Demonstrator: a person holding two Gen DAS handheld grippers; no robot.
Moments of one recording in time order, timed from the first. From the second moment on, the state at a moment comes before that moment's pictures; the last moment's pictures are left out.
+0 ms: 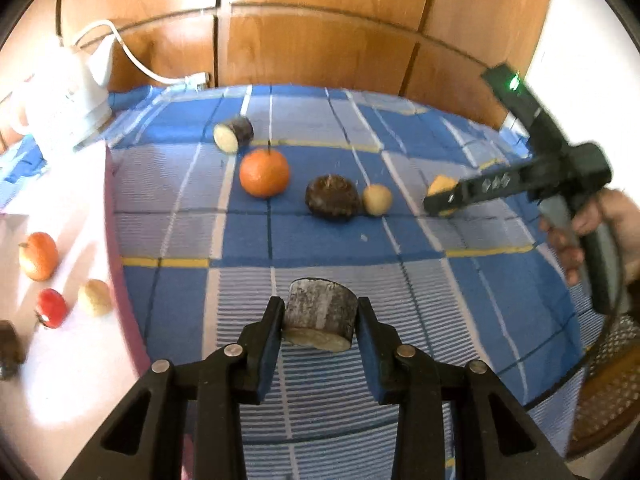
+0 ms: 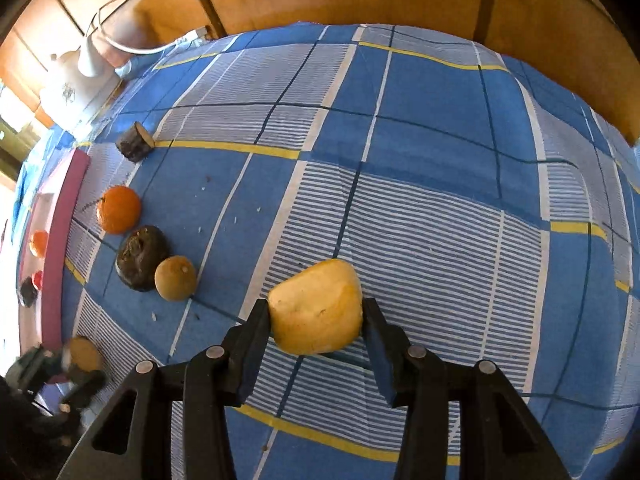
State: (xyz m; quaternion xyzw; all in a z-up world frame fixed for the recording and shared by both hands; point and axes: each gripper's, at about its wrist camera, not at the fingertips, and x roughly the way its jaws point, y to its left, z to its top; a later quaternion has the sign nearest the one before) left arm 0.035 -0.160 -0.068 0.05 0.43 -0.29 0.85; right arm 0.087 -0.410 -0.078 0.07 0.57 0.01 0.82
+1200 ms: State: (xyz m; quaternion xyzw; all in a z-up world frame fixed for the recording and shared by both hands) left arm 0.028 -0.078 -0.010 -0.03 0.40 -0.21 0.89; right arm 0.088 -0.380 -0.078 -0.01 0.56 0.00 0.83
